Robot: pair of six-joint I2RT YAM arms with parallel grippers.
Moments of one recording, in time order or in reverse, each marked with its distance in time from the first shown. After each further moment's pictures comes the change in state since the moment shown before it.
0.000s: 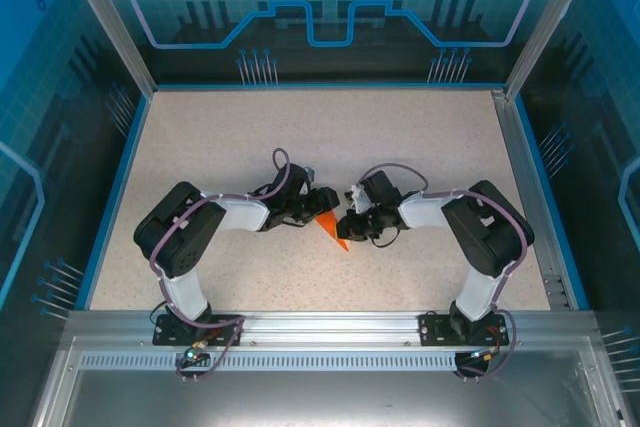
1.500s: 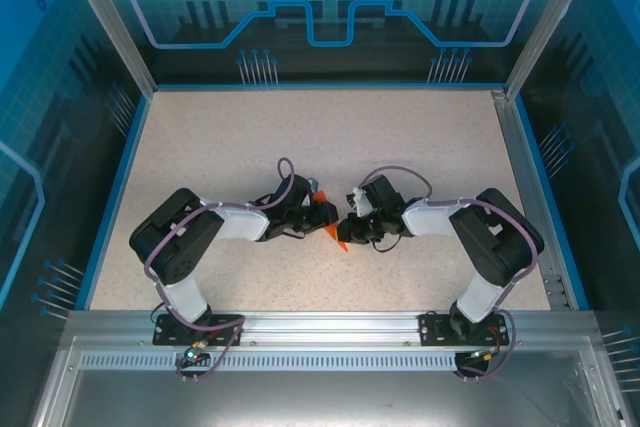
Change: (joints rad) left arm -0.066 -0.045 -0.067 -0.006 -0.015 0.033; right arm 0.030 -0.087 -0.064 0.035 0.052 0.028
